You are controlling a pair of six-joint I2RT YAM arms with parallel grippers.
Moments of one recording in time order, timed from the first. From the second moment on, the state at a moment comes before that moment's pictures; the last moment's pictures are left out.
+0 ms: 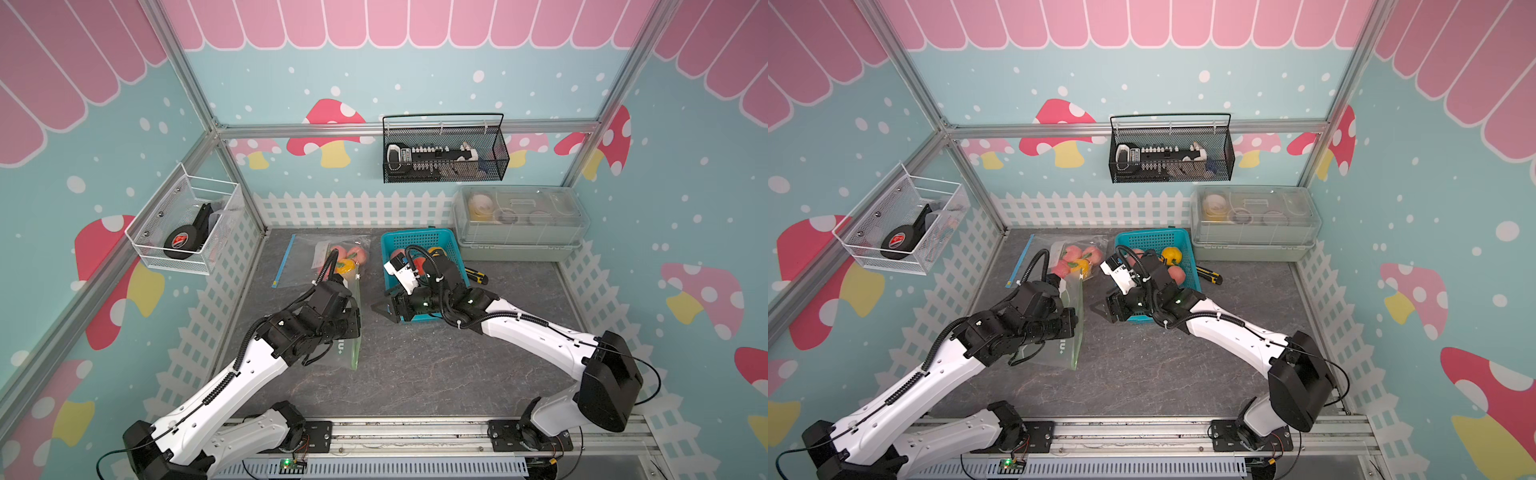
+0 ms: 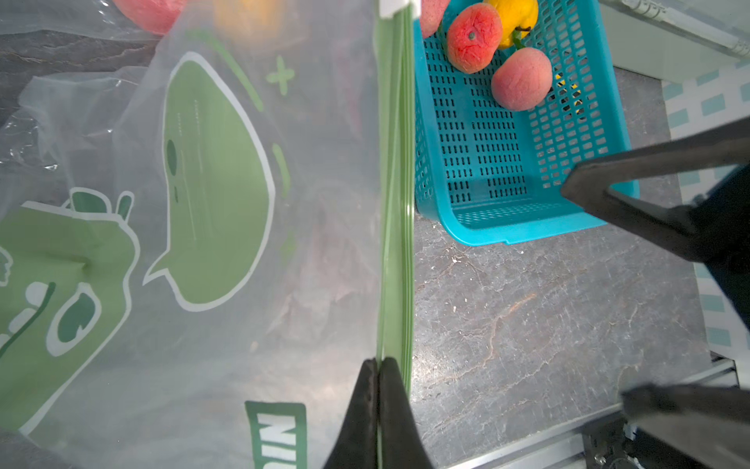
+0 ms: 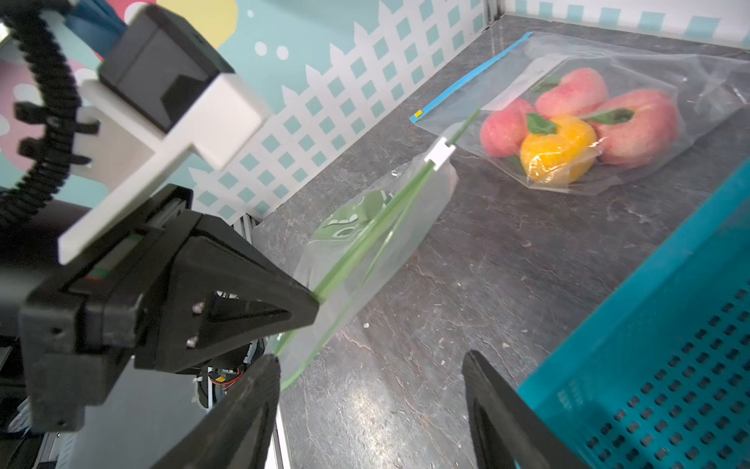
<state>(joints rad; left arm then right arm) -0.65 1.01 1.02 -0.89 -0.08 -0.64 0.81 1.52 1.18 -0.13 -0.46 0.27</state>
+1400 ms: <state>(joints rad) -0.63 0.90 1.19 -0.92 -0.35 -0.62 0.91 1.75 1.57 -0.63 0.17 0.29</state>
